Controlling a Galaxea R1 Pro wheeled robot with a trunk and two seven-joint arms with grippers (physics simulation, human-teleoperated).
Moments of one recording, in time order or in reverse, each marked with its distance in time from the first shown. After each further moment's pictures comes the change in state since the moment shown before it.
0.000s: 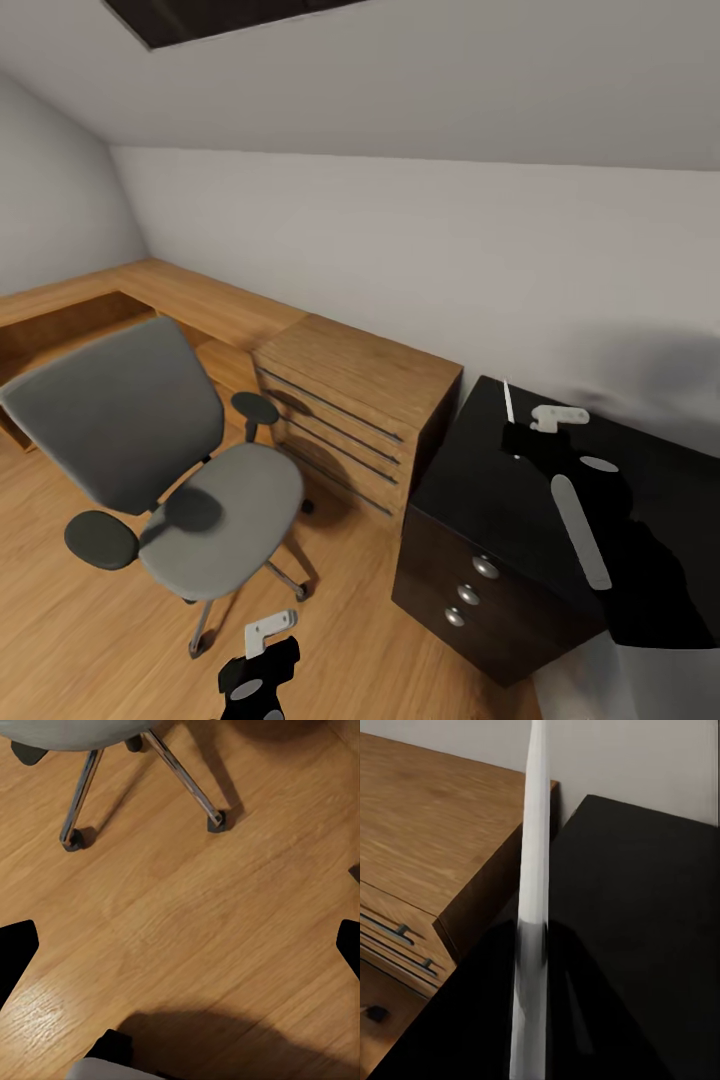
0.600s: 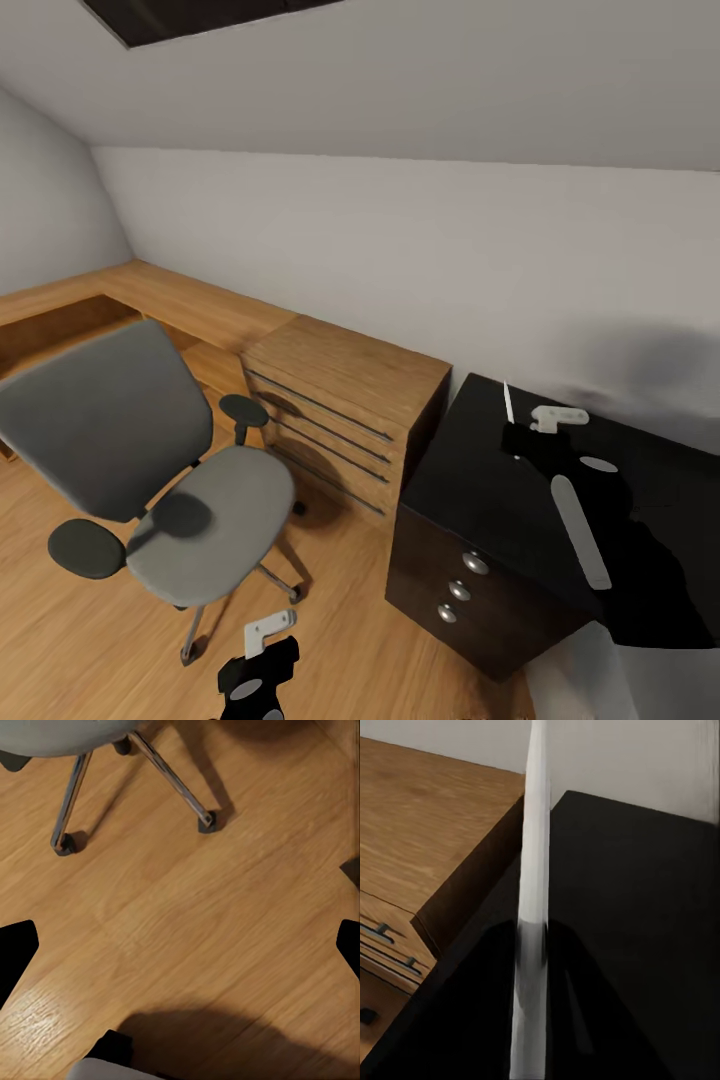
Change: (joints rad) left arm 0.000 0.001 0.002 0.000 0.000 -0.001 0.000; right arm 0.000 0.000 0.000 0.003 -0.001 0.001 0.000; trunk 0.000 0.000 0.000
